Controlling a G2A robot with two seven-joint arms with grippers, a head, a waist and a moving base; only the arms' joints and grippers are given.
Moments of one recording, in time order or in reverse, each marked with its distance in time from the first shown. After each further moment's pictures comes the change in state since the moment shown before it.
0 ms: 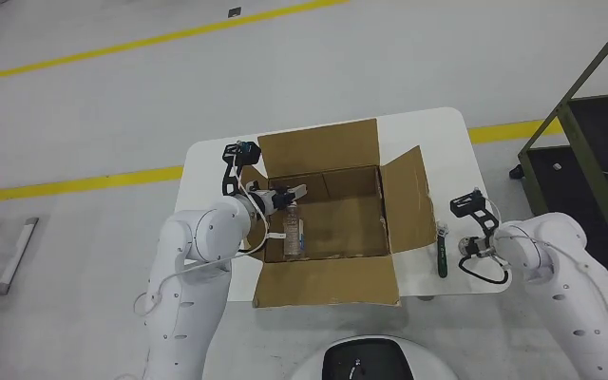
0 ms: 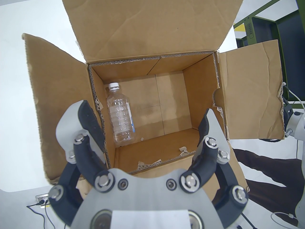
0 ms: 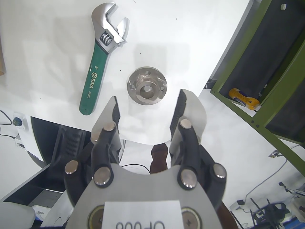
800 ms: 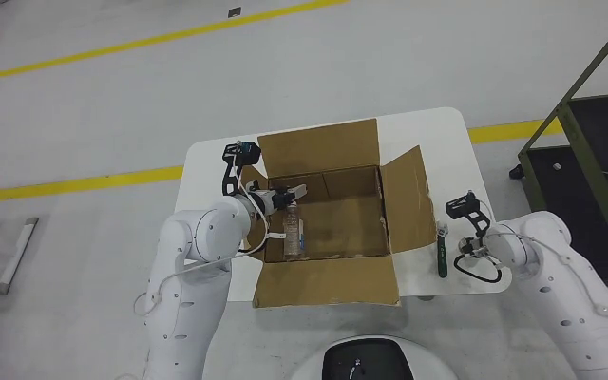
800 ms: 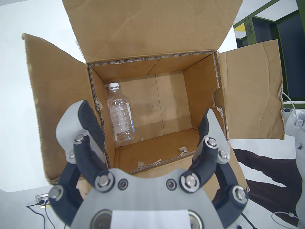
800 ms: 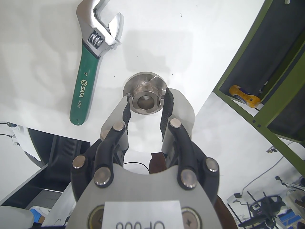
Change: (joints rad) left arm 0.000 0.000 0.000 0.000 0.000 0.000 0.000; right arm 0.042 -0.001 -0.056 0.099 -0.014 0.017 -0.032
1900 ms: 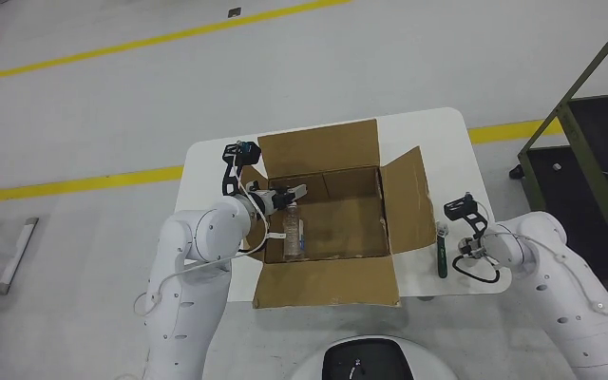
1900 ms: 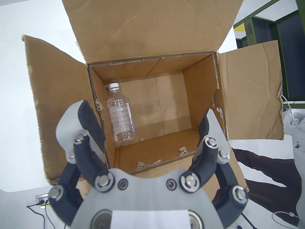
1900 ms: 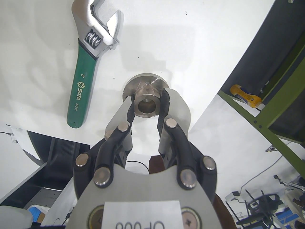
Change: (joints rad) left arm 0.000 0.000 0.000 0.000 0.000 0.000 0.000; right arm 0.009 0.005 -0.016 0.019 0.006 0.001 -0.009
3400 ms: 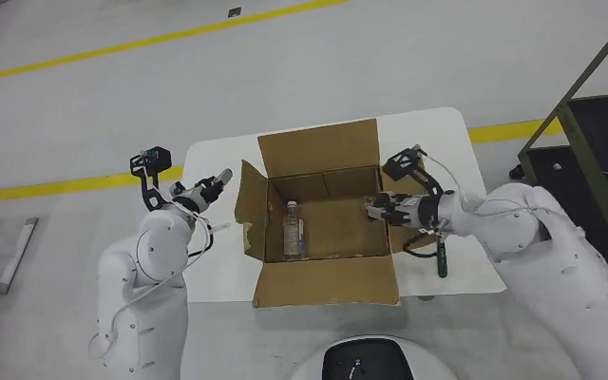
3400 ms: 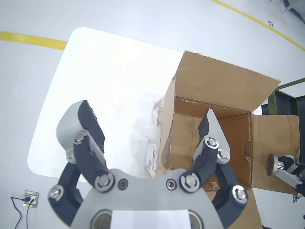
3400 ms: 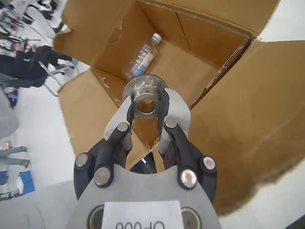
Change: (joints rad) left arm 0.151 0.039 -0.279 -0.129 0.135 0.100 0.147; right arm 0.195 -0.005 -0.204 -0.195 0.649 -0.011 -0.274
